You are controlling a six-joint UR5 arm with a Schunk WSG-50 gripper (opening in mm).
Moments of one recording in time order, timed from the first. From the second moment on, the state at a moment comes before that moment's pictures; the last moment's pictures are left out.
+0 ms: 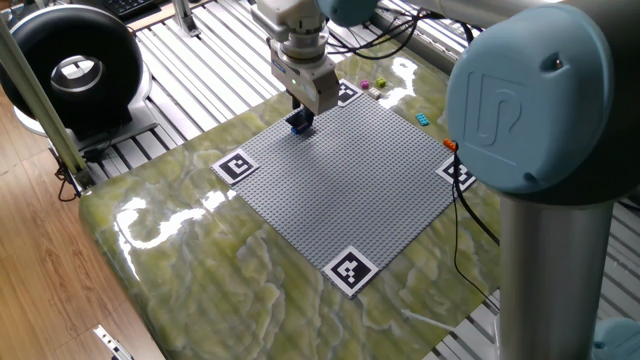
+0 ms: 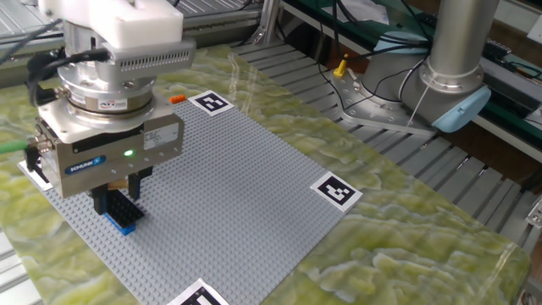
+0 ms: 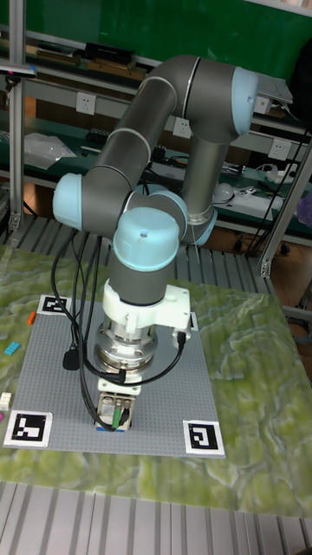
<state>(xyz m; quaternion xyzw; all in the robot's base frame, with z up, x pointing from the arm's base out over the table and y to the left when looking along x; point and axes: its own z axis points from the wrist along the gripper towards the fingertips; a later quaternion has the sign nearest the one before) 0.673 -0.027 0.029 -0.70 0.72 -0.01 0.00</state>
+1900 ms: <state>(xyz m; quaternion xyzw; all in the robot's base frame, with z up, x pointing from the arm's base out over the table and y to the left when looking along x) 0.771 -0.231 0.070 -0.56 0.77 -0.31 -0.01</state>
